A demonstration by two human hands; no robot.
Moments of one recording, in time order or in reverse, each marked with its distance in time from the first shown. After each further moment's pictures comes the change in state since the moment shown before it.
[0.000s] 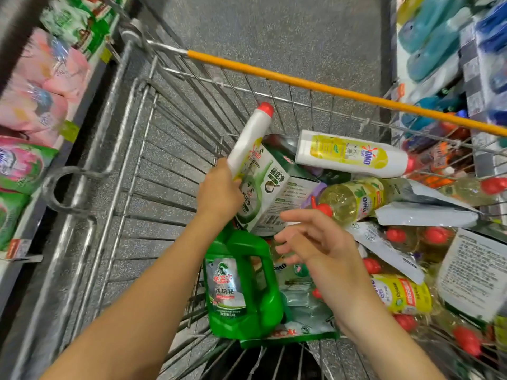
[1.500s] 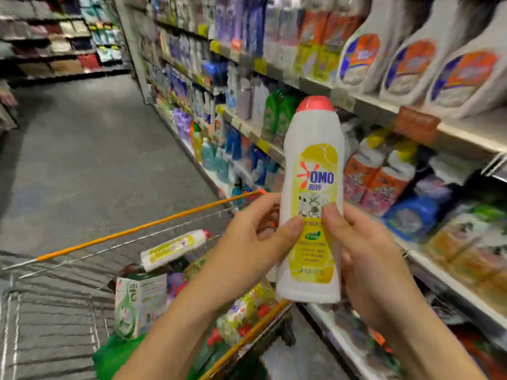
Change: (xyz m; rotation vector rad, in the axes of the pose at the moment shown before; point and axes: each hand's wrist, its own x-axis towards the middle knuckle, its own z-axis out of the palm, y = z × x) left_hand -0.337 0.243 -0.134 -0.851 -0.937 0.936; right_hand -0.327 -0.106 -0.132 0.514 0.544 -0.577
